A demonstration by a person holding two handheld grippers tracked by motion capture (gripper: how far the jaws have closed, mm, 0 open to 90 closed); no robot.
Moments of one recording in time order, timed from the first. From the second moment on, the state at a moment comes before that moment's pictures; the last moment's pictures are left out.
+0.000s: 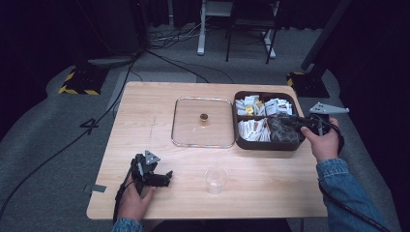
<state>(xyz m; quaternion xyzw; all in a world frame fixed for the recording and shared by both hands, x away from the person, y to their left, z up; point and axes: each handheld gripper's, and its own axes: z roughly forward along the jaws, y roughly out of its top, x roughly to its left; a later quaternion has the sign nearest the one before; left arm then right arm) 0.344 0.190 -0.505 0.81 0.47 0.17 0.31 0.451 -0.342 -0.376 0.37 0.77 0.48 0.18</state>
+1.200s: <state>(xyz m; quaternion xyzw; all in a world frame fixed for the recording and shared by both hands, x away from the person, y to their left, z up) 0.344 0.189 -0.505 0.80 0.48 0.17 0.31 0.350 -0.227 -0.328 0.24 0.81 0.53 0.11</state>
